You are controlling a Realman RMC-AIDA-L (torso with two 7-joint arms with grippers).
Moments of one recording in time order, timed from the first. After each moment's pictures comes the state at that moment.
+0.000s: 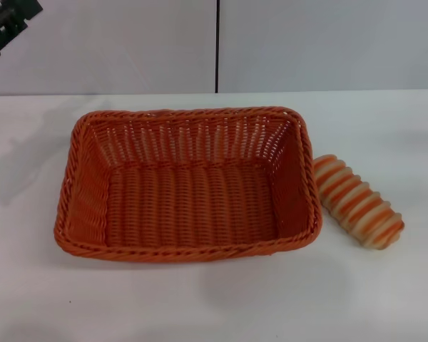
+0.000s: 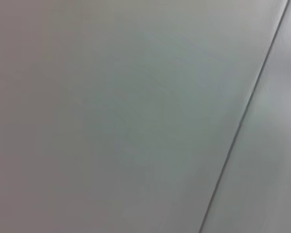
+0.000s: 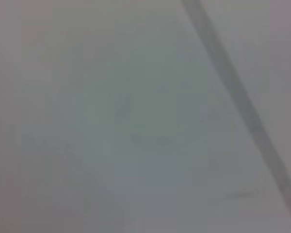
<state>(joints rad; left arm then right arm) -0.33 -2.06 0.63 0.74 1.41 1.53 -1.54 0.33 1.96 -0.39 -0.69 -1.65 -1.33 1.57</state>
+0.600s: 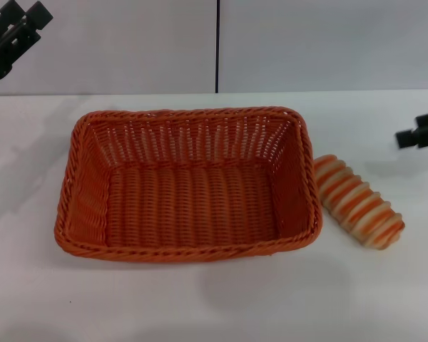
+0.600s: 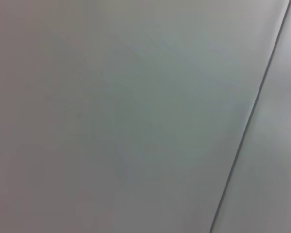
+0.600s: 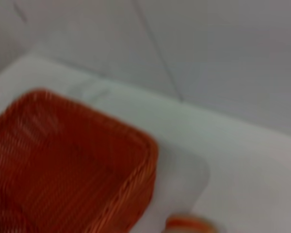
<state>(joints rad) -0.35 -2.06 0.63 0.55 1.31 1.54 -1.34 0.66 1.91 -0.64 -0.93 -2.39 -1.71 2.03</state>
